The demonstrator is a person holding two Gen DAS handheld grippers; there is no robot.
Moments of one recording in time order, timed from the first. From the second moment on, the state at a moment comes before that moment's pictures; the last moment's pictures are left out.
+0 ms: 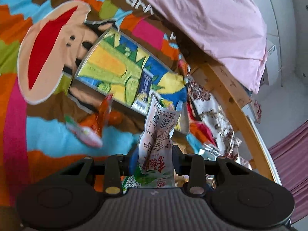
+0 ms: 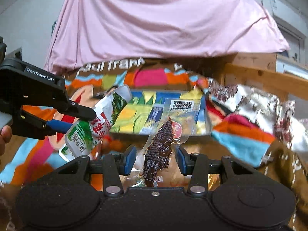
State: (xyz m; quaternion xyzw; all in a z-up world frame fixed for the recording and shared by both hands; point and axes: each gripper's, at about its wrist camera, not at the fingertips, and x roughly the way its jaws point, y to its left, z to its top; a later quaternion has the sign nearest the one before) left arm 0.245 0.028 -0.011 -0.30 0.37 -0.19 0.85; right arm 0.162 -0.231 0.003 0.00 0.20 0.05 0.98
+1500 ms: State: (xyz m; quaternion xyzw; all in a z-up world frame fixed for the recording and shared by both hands) left arm 0.436 -0.063 -0.057 -0.25 0.35 -0.10 0.90; right arm 0.411 -0.284 -0.049 0.10 0.29 0.09 0.95
